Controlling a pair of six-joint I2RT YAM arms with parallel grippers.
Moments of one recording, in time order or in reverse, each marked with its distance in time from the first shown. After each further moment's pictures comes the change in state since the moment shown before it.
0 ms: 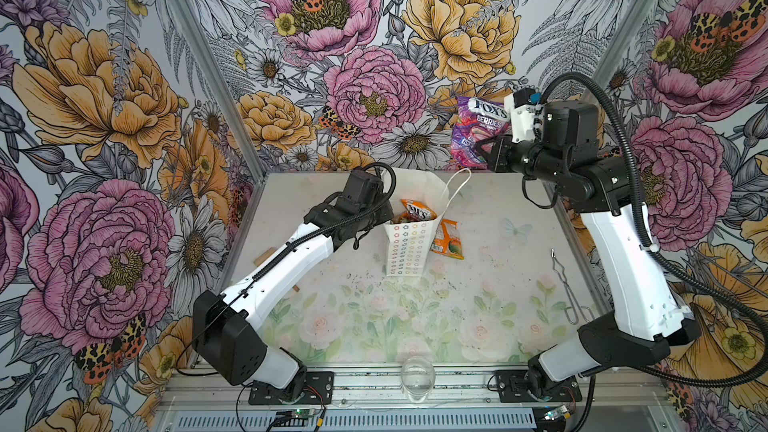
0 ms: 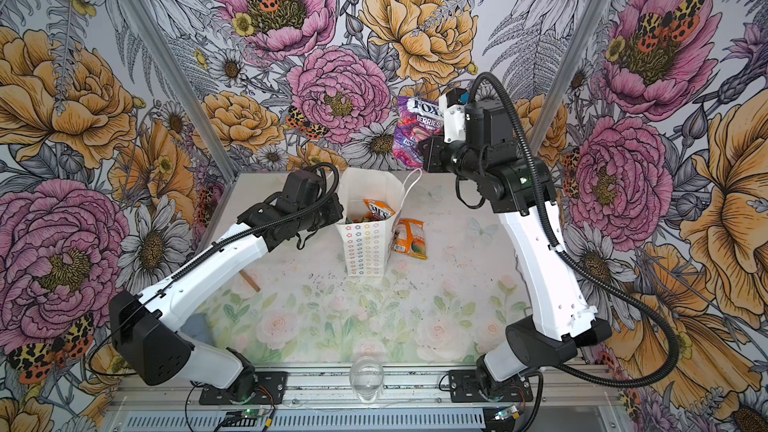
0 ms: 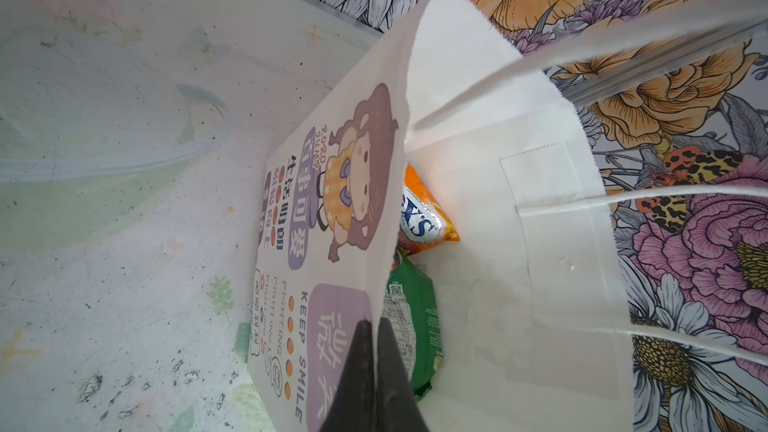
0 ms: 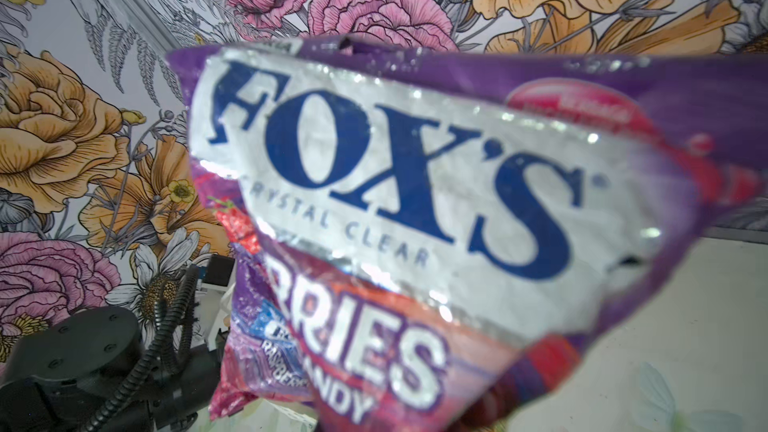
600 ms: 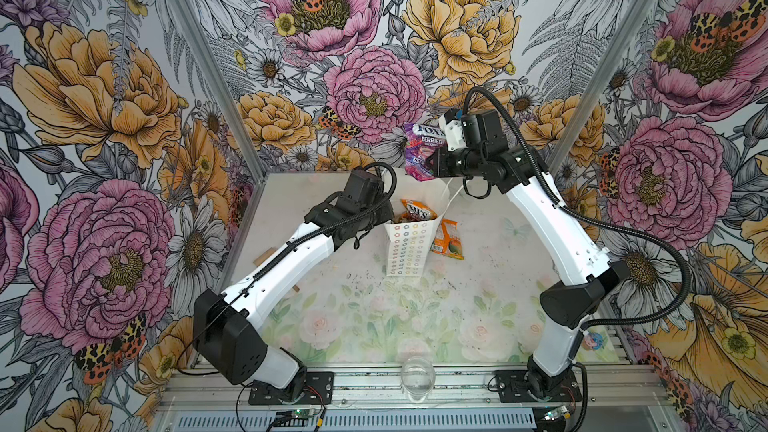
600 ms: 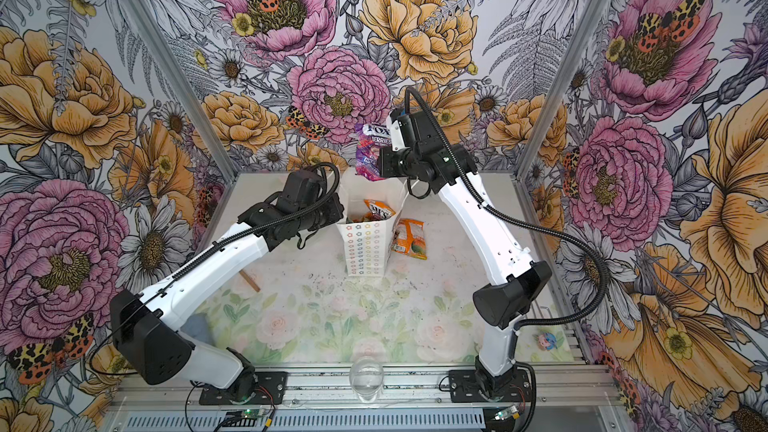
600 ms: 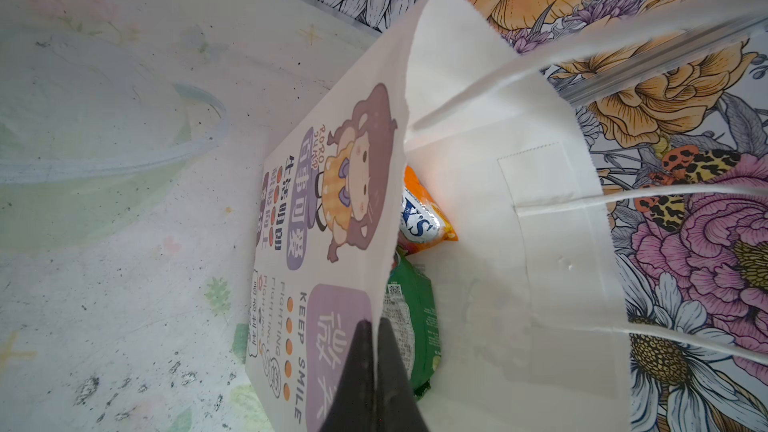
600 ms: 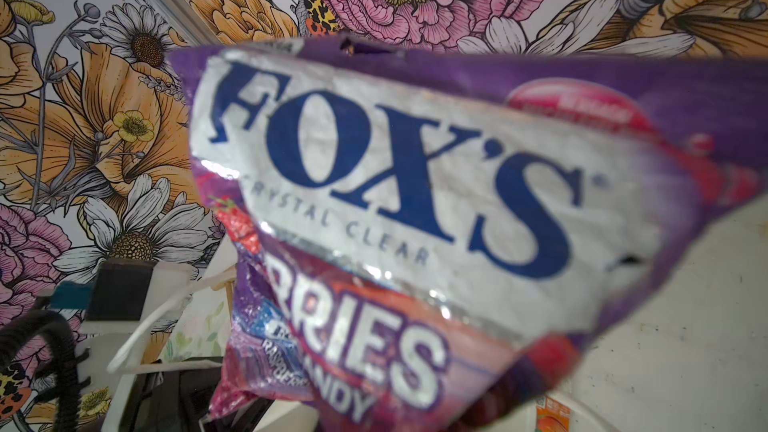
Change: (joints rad) left arm -0.001 0.005 0.004 0.001 0.003 0.000; right arm 0.121 0.272 0.038 0.035 0.024 0.026
